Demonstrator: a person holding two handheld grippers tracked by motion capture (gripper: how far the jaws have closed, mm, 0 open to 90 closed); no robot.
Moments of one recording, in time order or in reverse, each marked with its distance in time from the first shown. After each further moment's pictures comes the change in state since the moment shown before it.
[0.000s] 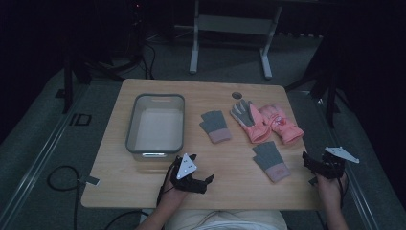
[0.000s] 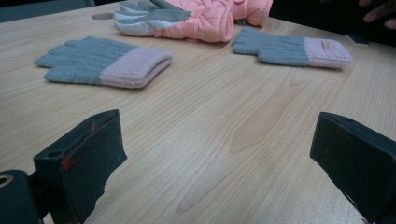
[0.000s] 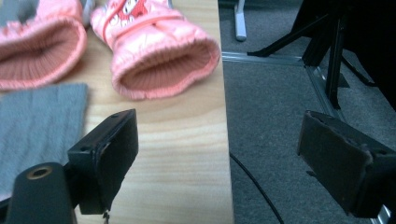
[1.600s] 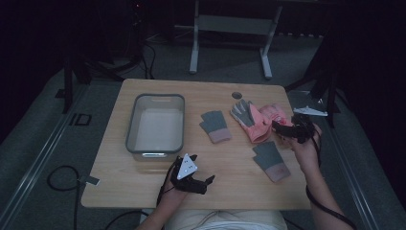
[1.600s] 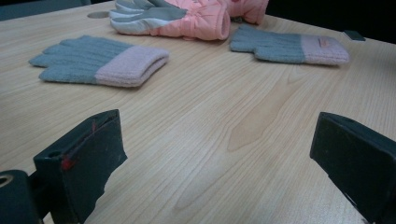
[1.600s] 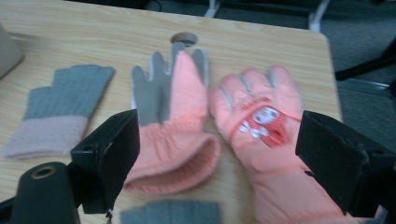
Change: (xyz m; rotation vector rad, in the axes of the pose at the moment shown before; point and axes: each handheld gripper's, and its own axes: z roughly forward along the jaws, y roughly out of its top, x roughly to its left) left arm -0.001 0.000 0.000 0.007 -0.011 0.012; right arm 0.093 0.117 0.040 0.050 0.250 -0.088
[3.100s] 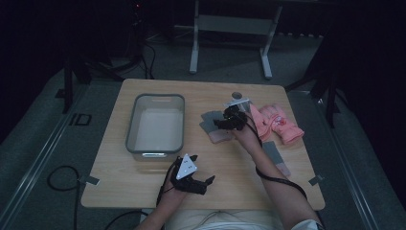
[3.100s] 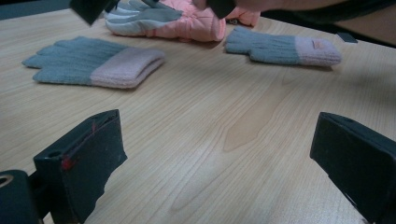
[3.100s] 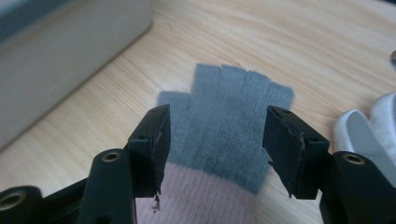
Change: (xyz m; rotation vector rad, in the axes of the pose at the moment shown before) left arm 0.001 0.000 -0.001 -0.008 -0.017 -0.003; right arm 0.148 0.023 0.138 0.166 0.299 -0.258
